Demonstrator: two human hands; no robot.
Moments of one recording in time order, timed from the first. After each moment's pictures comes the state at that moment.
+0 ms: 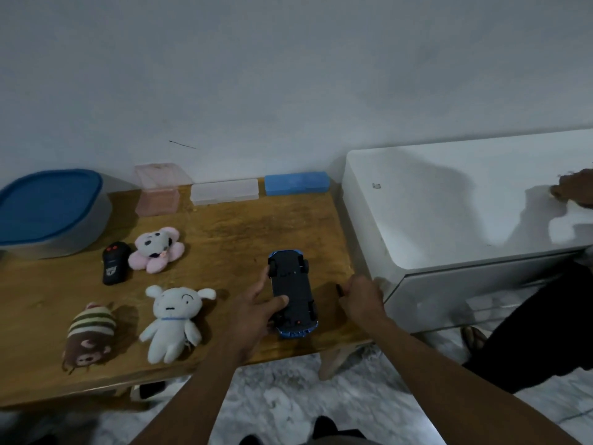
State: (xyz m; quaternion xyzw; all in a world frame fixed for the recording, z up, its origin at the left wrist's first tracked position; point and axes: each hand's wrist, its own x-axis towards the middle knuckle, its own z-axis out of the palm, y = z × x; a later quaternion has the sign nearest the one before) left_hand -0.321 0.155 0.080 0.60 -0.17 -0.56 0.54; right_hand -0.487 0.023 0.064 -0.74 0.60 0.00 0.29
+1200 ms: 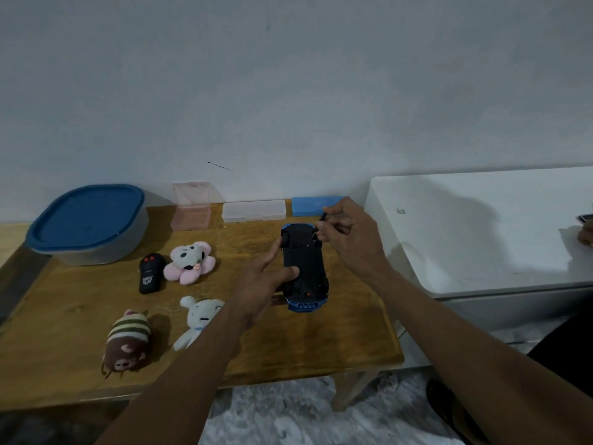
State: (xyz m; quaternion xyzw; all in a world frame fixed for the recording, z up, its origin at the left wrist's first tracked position) left_hand -0.262 0.142 0.143 0.60 -0.27 -0.51 0.56; right_hand -0.396 0.011 0.177 -0.73 0.30 -0.39 0.46
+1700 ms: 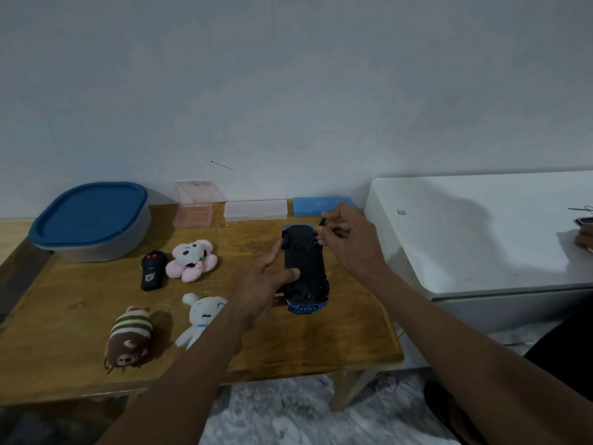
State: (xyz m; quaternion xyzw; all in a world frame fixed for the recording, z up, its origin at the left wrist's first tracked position) left_hand -0.265 0.151 0.145 0.60 -0.27 -0.50 0.56; right_hand -0.396 0.016 0.171 -0.77 0.30 -0.38 0.41
